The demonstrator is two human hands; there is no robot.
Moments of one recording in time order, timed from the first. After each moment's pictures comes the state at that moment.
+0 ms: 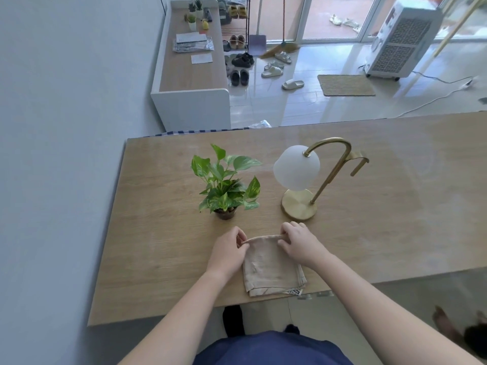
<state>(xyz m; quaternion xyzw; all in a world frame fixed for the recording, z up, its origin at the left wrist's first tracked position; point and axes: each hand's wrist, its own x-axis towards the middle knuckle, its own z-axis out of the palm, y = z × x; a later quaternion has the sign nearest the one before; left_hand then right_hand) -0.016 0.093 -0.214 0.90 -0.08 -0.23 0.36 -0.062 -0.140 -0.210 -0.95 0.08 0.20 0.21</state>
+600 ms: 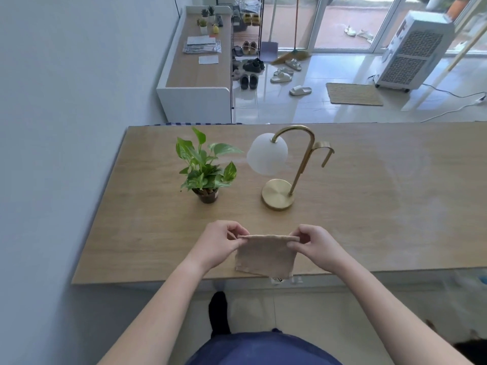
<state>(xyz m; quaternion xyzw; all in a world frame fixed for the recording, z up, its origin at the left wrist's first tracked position) -0.079 0.062 -0.141 0.86 -0.11 -0.24 0.44 -0.151 -0.225 -0.158 -0.89 0.10 0.15 0.43</state>
